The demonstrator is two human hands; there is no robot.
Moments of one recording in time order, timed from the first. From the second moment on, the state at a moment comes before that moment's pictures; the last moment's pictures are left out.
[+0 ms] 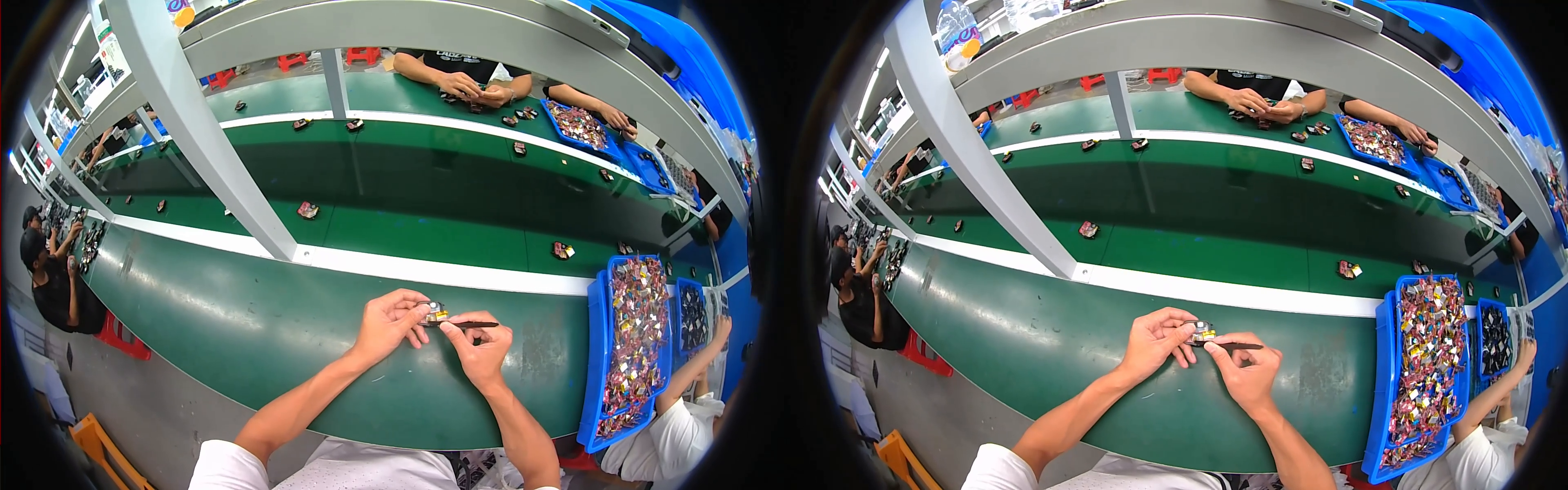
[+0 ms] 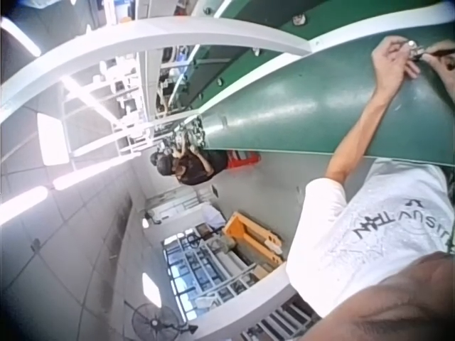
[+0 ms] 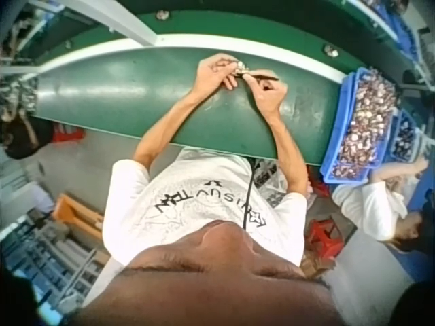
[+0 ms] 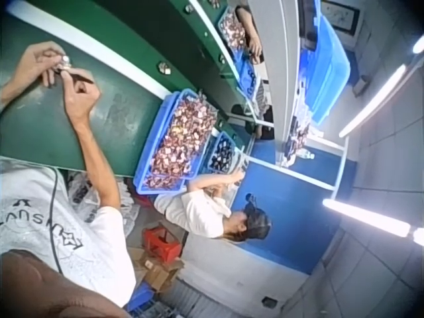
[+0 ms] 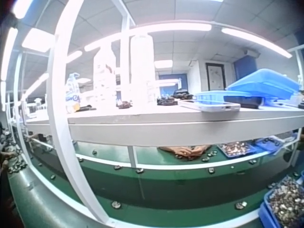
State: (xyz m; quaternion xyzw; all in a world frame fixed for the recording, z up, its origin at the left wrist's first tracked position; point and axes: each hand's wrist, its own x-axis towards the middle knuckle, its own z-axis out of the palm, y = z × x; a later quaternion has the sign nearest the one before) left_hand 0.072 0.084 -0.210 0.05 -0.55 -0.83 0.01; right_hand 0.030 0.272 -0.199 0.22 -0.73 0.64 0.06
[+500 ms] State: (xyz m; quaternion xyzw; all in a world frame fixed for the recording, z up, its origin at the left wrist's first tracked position) left_hand 0.072 0.086 -0.210 0.06 -0.57 -0.82 0.02; right_hand 0.027 0.275 -0.189 0.30 -0.76 0.56 0.10
